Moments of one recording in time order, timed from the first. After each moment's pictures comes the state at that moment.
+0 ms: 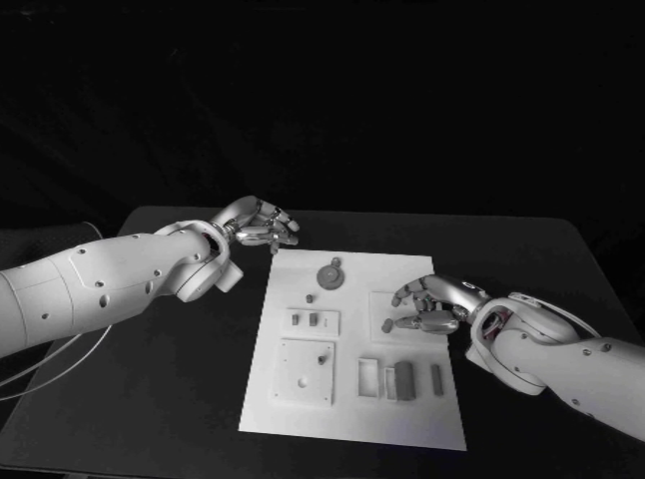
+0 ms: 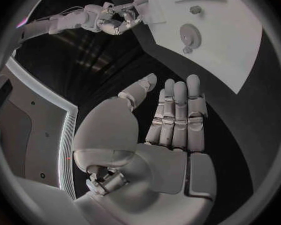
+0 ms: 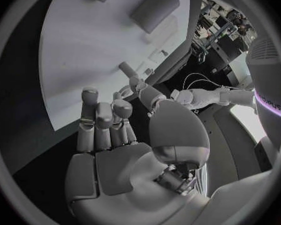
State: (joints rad) left arm 1.27 -0.82 -0.15 1.27 -0.65 -0.30 0.24; left_hand 1.12 -0.10 0.49 -0.29 0.19 0.89 0.17 0.22 0.52 1.11 0.08 0.37 0.47 0.96 0.00 0.89 0.73 0.05 1.06 -0.09 0.46 1.06; right arm 1.04 -0.76 -0.07 1.41 -1.35 -0.32 0.01; right_hand 1.03 -0.12 0.58 -0.28 0.13 0.85 0.15 0.18 0.51 1.18 0.04 1.28 0.83 1.15 -0.06 1.46 0.94 0.25 1.11 0.00 0.87 1.31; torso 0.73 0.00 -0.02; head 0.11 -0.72
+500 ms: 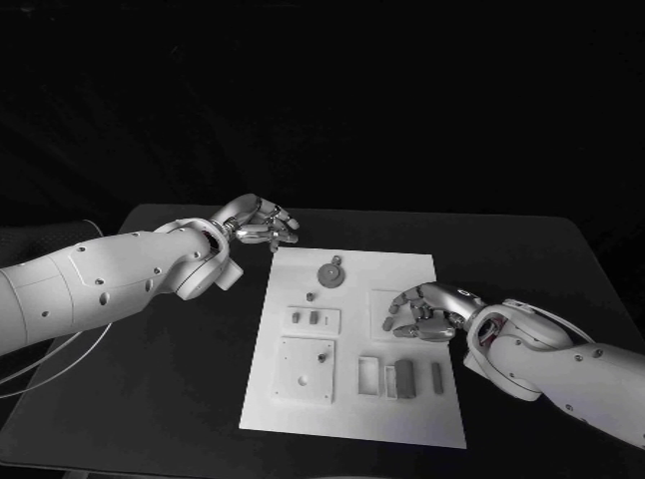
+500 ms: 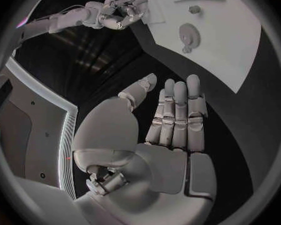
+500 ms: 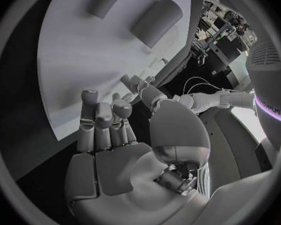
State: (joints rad) left arm 1.27 -0.82 -0.15 1.27 -0.65 -0.30 0.24; left_hand 1.12 -0.10 0.49 -0.29 0.19 0.89 0.17 0.22 0.52 1.11 0.08 0.37 0.47 0.96 0.00 0.89 0.73 0.05 1.06 -0.09 0.46 1.06; right arm 1.02 -0.74 -0.07 1.39 -1.36 -0.31 0.01; right_hand 1.03 -0.13 0.56 -0.29 0.15 0.82 0.16 0.17 0.51 1.17 0.05 1.29 0.83 1.15 -0.05 1.46 0.94 0.25 1.11 0.00 0.87 1.31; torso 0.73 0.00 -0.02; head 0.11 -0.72
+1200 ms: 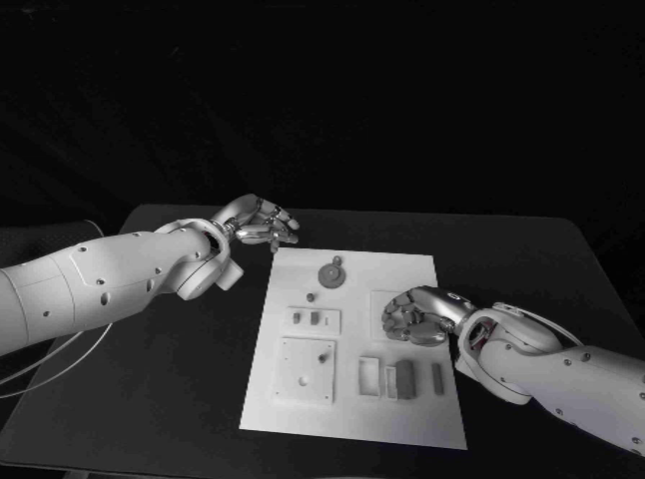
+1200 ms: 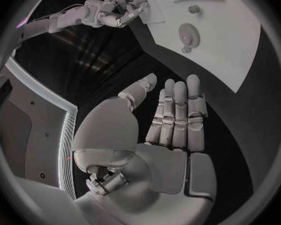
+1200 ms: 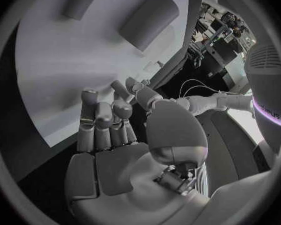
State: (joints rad) left arm 1.27 -0.82 -0.15 1.27 -0.65 -0.30 0.23; left_hand 1.12 -0.10 0.49 -0.29 0.19 0.89 0.17 0.22 0.52 1.11 0.08 0.37 0.47 0.96 0.00 0.89 0.73 0.05 1.05 -0.09 0.46 1.06; right arm 1.01 -0.72 -0.07 1.39 -1.38 -0.31 0.02; right_hand 1.09 -0.08 0.55 -0.29 0.16 0.91 0.14 0.23 0.52 1.19 0.03 1.29 0.82 1.15 -0.07 1.46 0.94 0.25 1.11 0.00 0.87 1.31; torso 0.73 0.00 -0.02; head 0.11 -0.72
